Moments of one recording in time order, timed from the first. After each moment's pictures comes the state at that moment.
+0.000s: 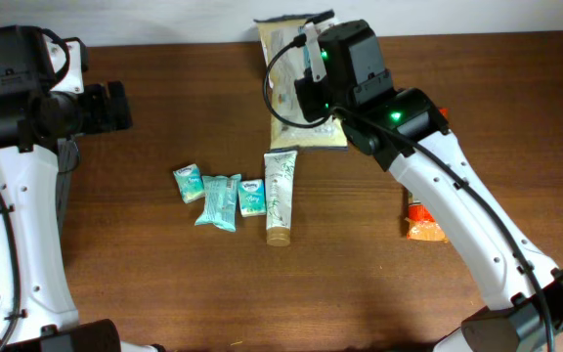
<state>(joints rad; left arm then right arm) 0.17 1.63 1.85 -1.16 0.08 0.02 0.50 1.71 1.77 -0.67 0.14 0.00</state>
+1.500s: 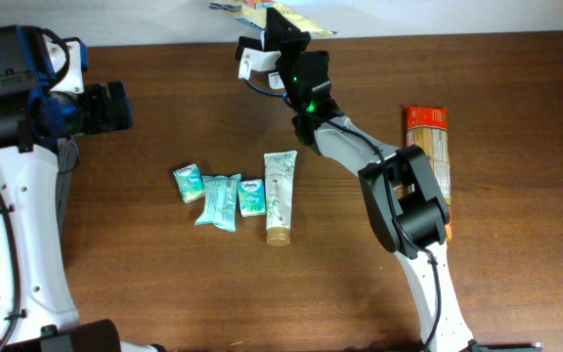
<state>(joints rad) 0.17 1.63 1.85 -1.16 0.08 0.02 0.44 2.44 1.79 0.82 0.11 -1.34</state>
